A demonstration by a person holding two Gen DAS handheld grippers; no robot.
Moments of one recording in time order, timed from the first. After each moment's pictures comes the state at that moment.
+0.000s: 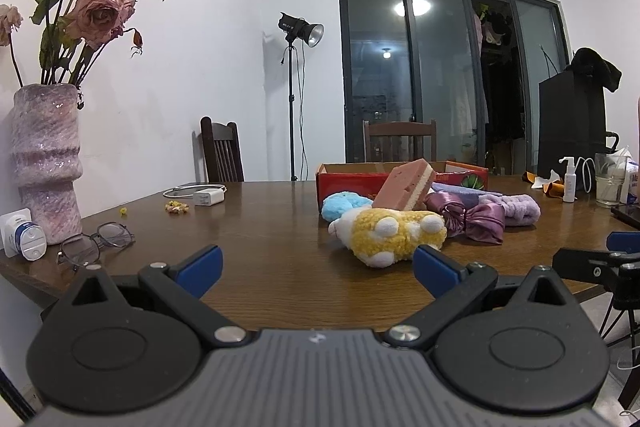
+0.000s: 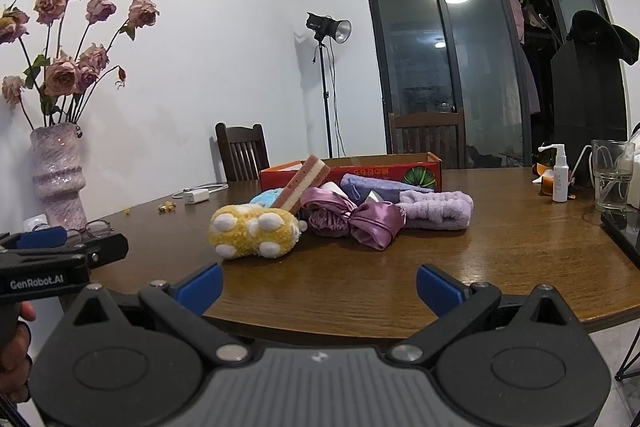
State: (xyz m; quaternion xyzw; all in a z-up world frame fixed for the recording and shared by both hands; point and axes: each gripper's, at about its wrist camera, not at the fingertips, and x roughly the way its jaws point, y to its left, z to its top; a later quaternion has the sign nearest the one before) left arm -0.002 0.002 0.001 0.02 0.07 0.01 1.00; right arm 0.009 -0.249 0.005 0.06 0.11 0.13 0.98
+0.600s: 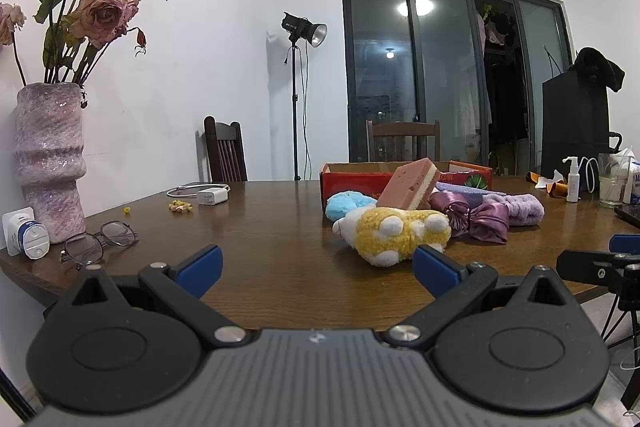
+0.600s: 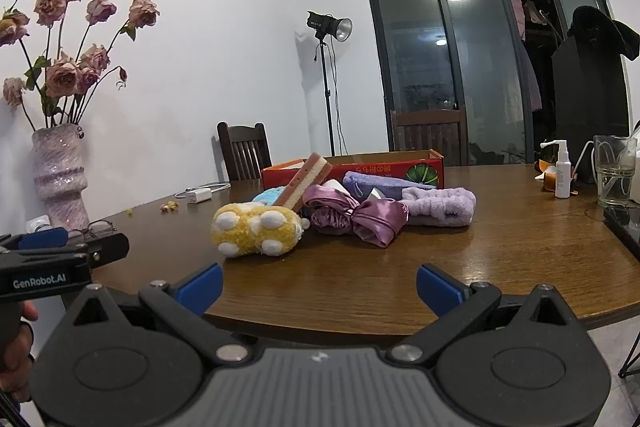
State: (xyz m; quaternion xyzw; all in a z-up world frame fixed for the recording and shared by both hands) left arm -0.001 0.003 0.000 0.02 0.07 0.01 1.00; right arm 0.010 -0.251 0.003 0.06 0.11 0.13 0.98
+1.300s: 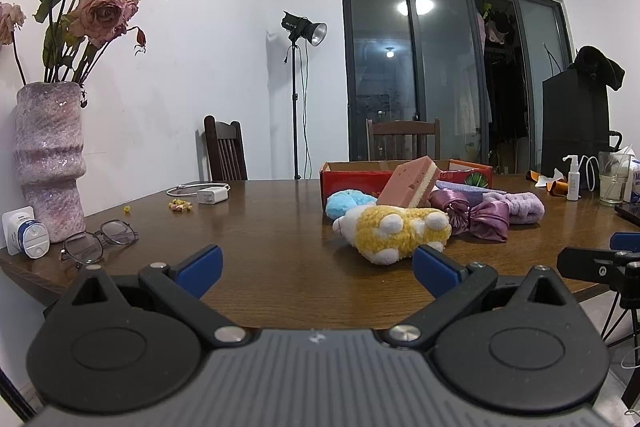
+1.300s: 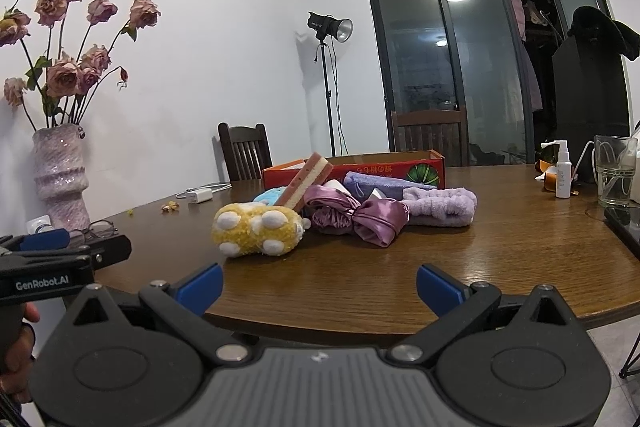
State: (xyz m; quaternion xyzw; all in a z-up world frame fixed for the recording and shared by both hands) left arm -0.001 0.002 -0.001 0.02 0.07 0.01 1.00; right arm 0.009 -0.250 0.002 0.06 0.11 0.13 0.98
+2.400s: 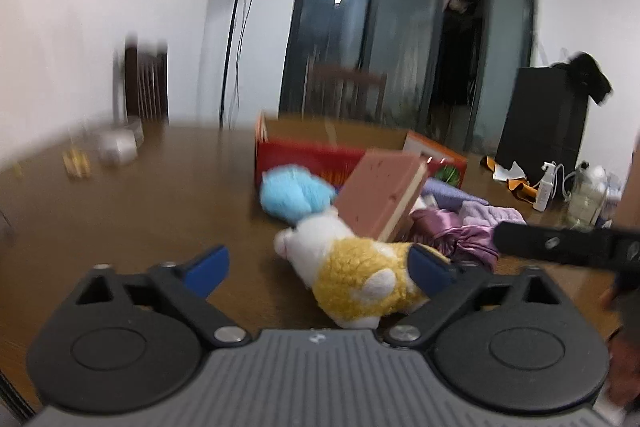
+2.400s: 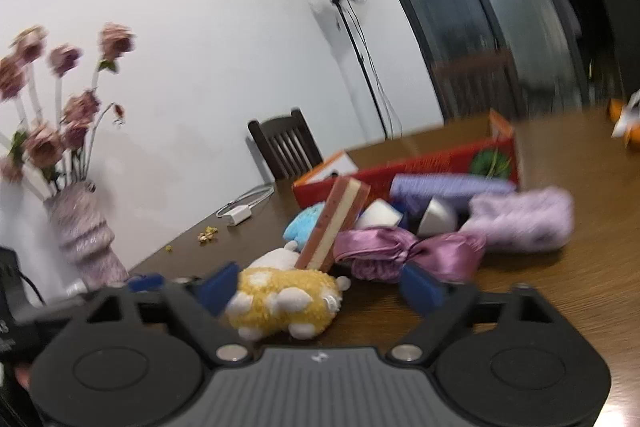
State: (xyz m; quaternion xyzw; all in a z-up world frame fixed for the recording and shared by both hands) left arm 0.160 0.026 0.024 -0.07 0.20 -0.12 0.97; right arm 0.157 -0.255 0.040 0.17 0.18 0.23 0.94
